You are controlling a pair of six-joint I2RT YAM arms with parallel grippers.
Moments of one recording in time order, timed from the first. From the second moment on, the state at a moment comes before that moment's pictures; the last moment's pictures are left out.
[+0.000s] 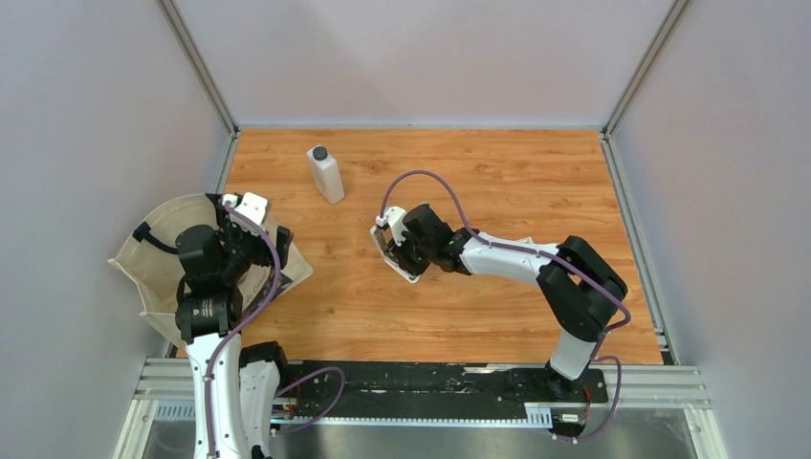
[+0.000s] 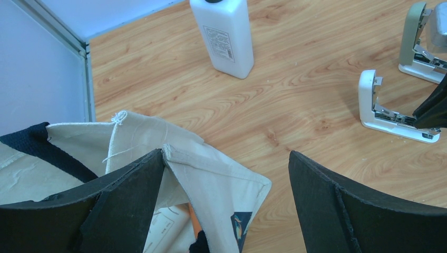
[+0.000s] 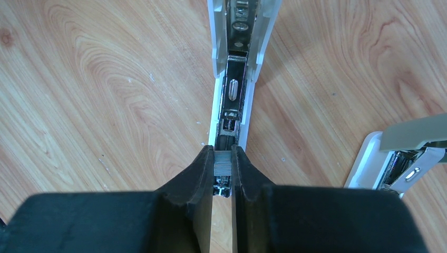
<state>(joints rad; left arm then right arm) 0.24 0.58 0.76 -0.51 0.50 0.35 0.86 1.75 1.08 -0.14 -0.12 -0.05</state>
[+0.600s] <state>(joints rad) 0.24 0.58 0.76 -0.51 0.50 0.35 0.86 1.76 1.08 -0.14 -0.11 -0.05</state>
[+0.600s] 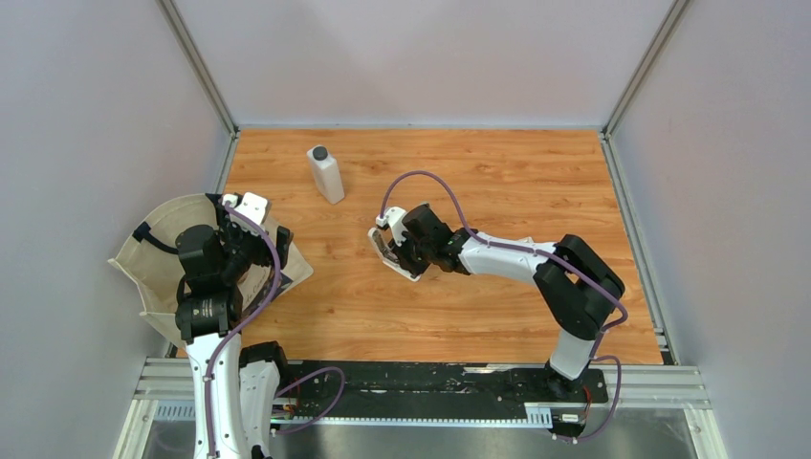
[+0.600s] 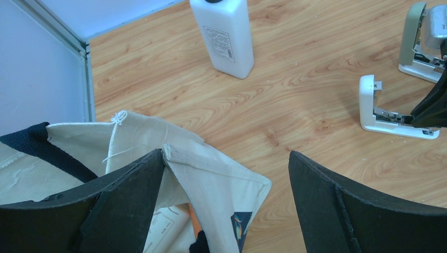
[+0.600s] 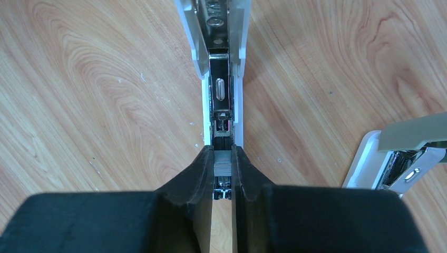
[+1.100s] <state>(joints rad) 0.24 0.58 0.76 -0.51 0.50 0.35 0.85 1.77 1.08 -0.14 -0.11 -0.05</state>
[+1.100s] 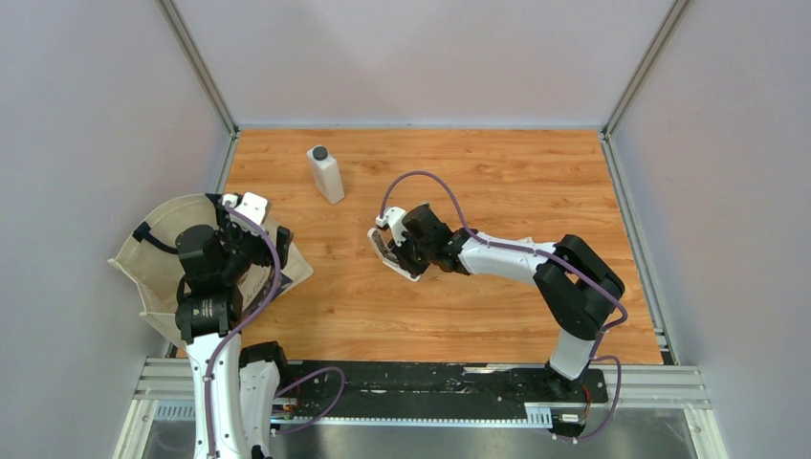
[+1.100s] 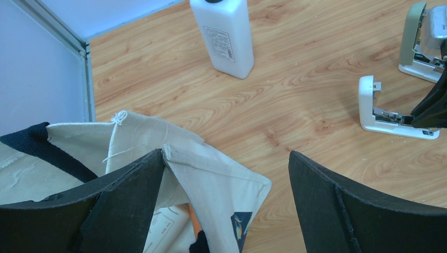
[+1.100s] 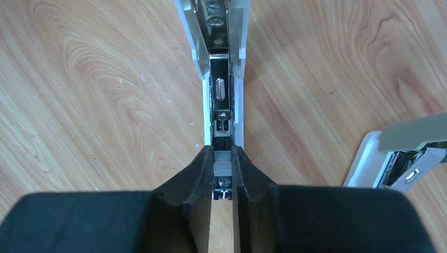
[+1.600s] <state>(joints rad) 0.24 0.58 0.76 -0.51 0.50 0.35 0.85 1.77 1.08 -0.14 -0.11 -0.05</state>
